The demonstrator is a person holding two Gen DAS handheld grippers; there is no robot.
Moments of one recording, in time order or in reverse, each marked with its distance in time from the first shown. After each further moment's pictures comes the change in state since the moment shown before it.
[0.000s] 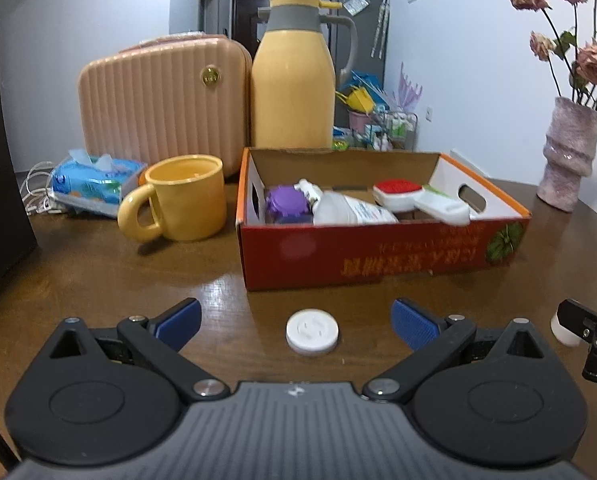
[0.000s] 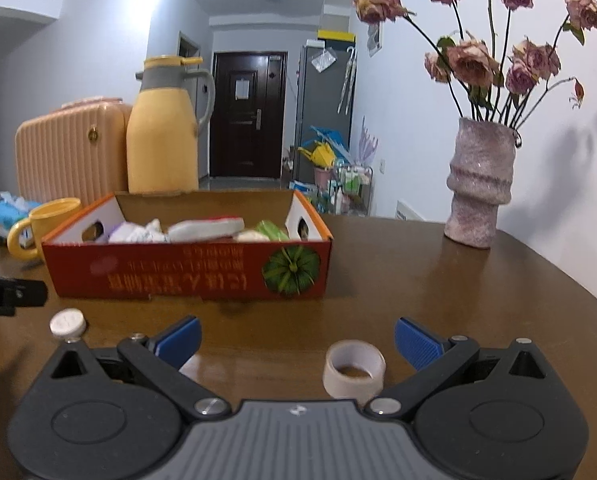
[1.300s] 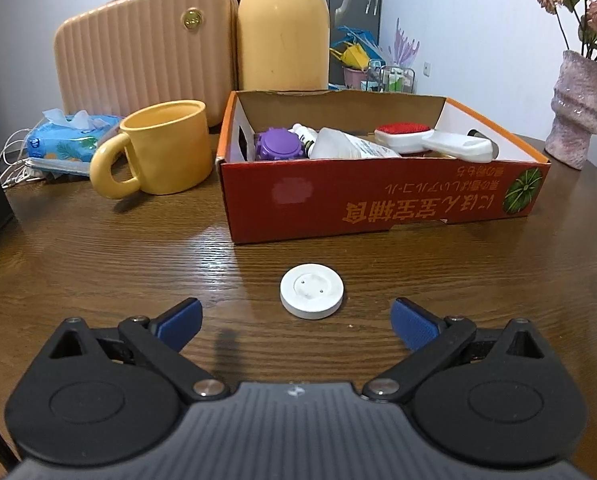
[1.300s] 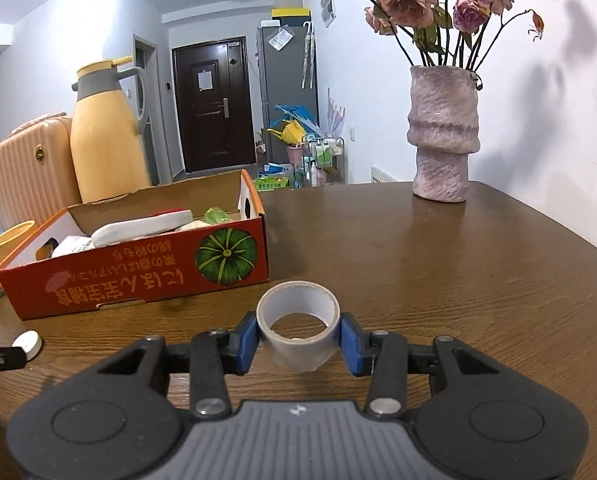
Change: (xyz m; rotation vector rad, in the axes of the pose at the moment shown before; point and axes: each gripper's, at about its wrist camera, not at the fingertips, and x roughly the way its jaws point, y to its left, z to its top) left arm 0.038 -0.001 -0.018 0.030 0.138 -0.016; right arm 0.029 -0.053 -0.003 0.153 0.051 -0.023
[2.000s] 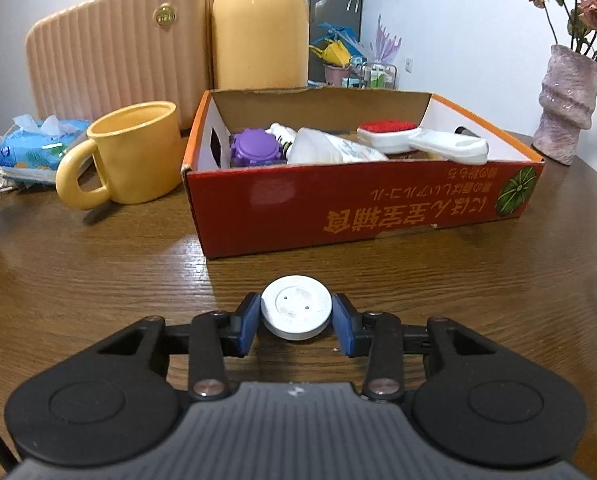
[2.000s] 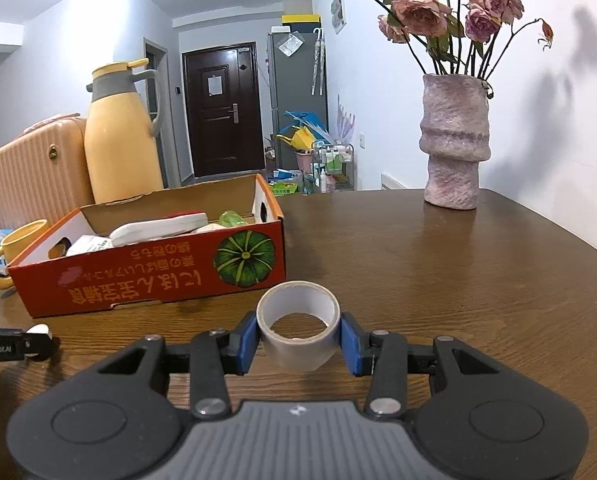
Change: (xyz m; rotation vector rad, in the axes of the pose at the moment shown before) left arm 0.024 -0.005 0.009 0.025 0.016 -0.052; right arm -0.005 0.011 -0.004 -0.015 -0.021 0.024
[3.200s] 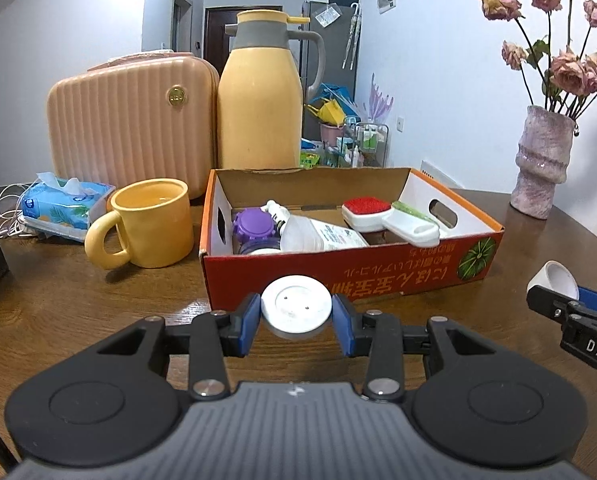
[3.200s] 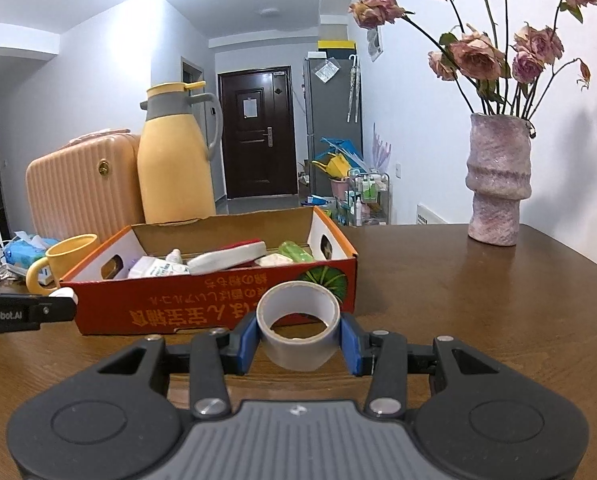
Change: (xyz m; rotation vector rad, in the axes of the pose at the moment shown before) left arm -0.059 -0.004 0.012 -0.012 -0.186 -0.019; right arm -0.015 0.045 0.010 -0.049 -0.084 0.091
